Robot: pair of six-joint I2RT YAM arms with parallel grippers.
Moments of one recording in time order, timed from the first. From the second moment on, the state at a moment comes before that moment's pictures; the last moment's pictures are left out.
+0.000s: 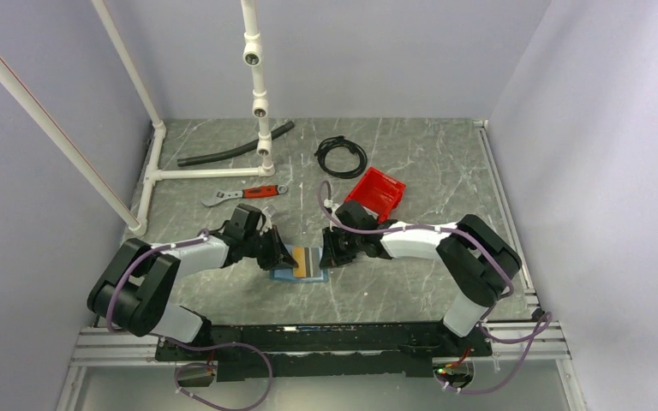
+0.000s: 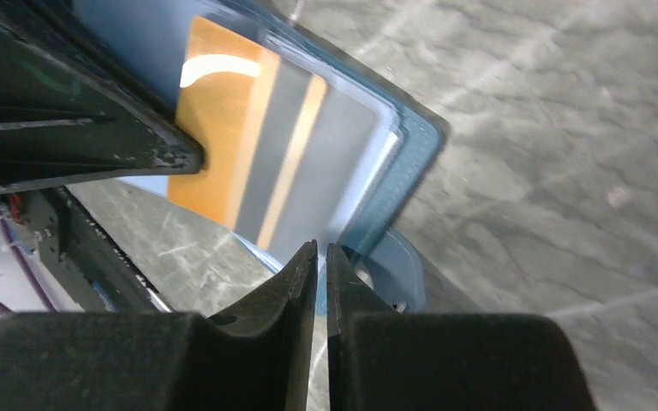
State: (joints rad) left arm -0.45 1.44 0.51 0.01 0.52 -0.83; right arm 0.79 1.69 0.80 0.01 -0.37 0.54
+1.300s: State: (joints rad) left arm -0.78 1.51 0.77 -0.20 0.10 -0.74; right arm 0.78 1.67 0.80 -0.05 -0.35 0.53
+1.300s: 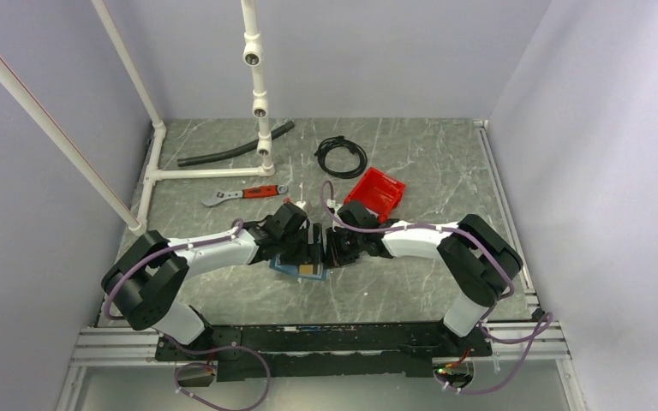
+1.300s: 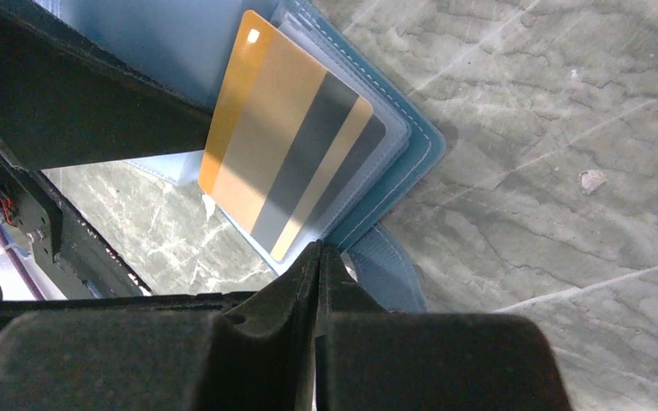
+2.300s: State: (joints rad) left arm -0.77 1.47 0.68 -0.01 0.00 -0.77; right arm 0.76 1.69 0.80 -0.04 -0.36 0.54
